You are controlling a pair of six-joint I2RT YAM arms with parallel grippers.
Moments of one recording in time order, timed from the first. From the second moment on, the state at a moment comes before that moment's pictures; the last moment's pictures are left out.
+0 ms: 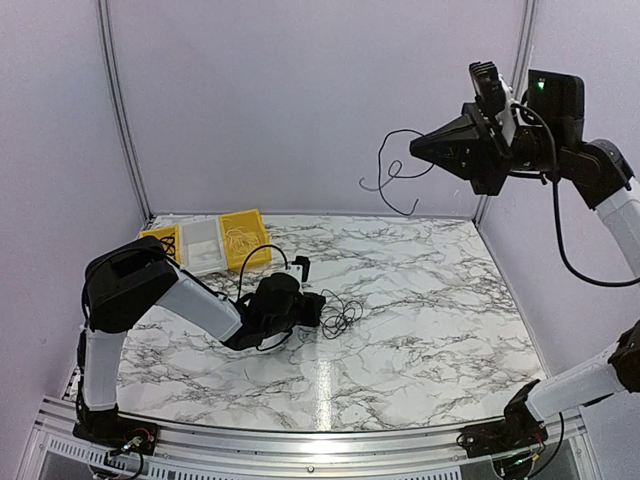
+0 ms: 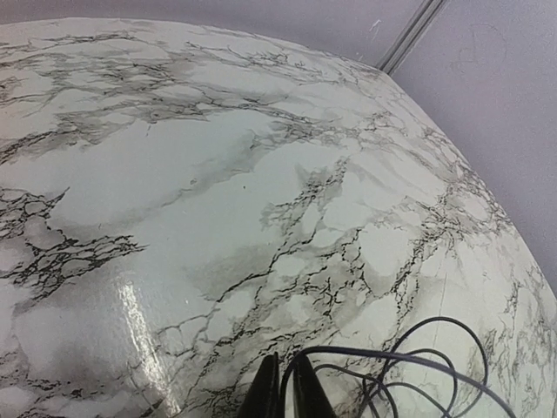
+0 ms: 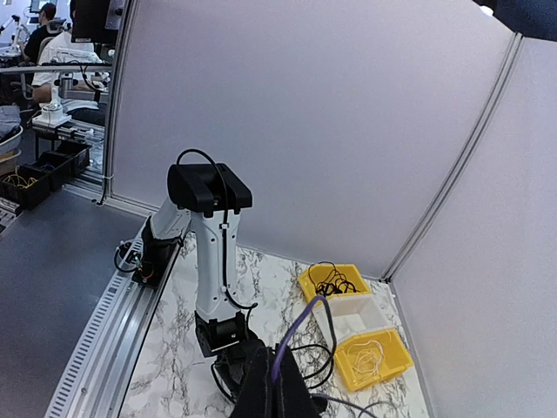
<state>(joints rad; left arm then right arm) -0.95 2.12 1.04 0.67 -0.21 -0.59 0.57 1.28 1.78 -0.69 -1.00 -0.48</state>
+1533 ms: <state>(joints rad) -0.99 1.54 0.99 0.34 0.24 -0.12 0.68 1.37 1.13 -0.54 -0.78 -0.63</state>
